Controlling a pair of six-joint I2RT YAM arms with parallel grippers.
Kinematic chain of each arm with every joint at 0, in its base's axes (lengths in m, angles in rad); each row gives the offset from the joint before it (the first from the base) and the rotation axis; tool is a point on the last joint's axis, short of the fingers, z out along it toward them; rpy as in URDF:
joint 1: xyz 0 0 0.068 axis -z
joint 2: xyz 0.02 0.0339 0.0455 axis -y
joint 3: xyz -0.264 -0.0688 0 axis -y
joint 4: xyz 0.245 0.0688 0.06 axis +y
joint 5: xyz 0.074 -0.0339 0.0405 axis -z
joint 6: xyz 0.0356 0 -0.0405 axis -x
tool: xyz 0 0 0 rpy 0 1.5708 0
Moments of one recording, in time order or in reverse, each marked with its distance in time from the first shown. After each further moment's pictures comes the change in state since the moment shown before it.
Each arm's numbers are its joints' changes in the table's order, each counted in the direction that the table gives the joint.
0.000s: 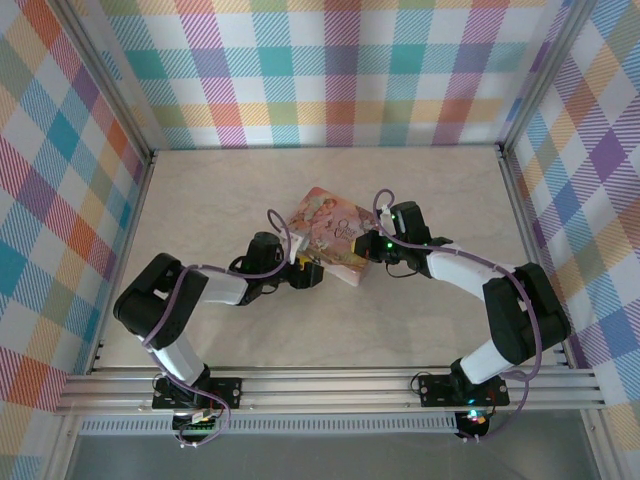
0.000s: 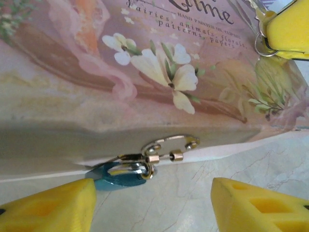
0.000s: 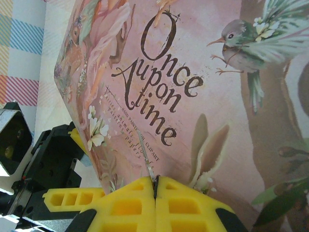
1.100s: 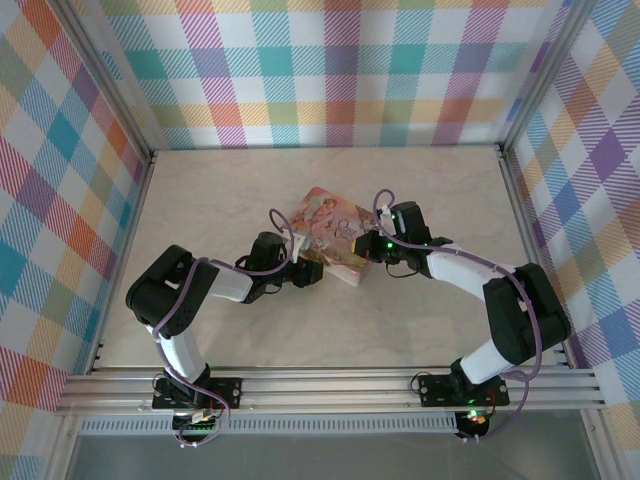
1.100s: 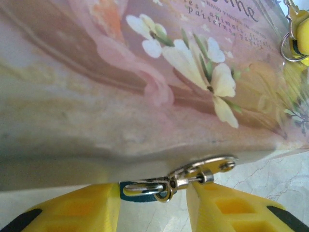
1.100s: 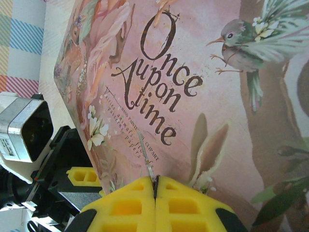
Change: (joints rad) left arm -0.001 -0.084 0.022 -0.062 0.032 0.077; right arm -0.001 0.002 0.000 0.001 0.000 0.000
